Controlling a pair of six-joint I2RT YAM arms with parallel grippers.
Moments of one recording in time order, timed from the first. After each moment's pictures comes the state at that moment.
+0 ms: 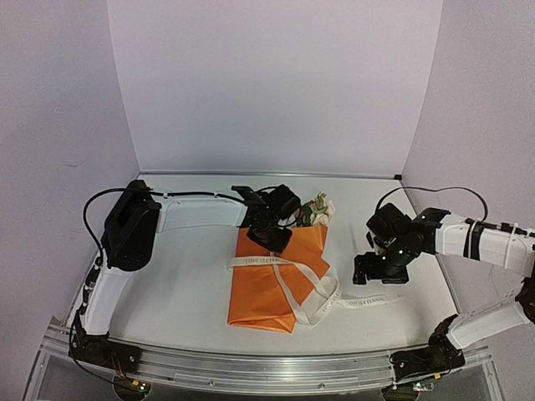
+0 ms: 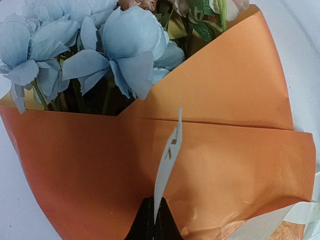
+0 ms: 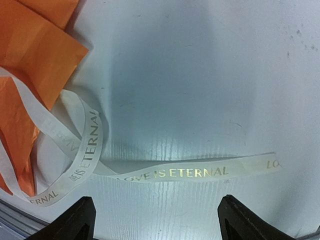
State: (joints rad) left arm -0.98 2.27 1.88 -0.69 -0.21 -0.34; right arm 0.65 1.29 0.84 -0.84 0.04 0.60
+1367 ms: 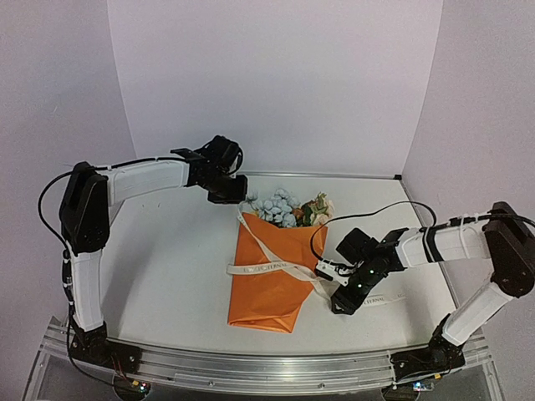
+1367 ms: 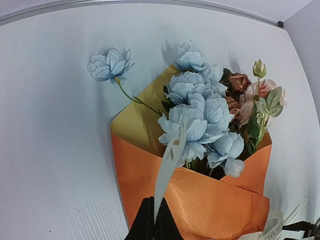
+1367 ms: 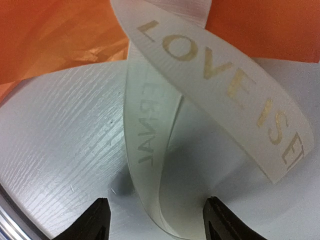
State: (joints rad) left arm -0.68 2.02 1.74 -0.56 -0.03 -0.50; right arm 0.77 1.56 0.76 -0.54 -0.12 -0.12
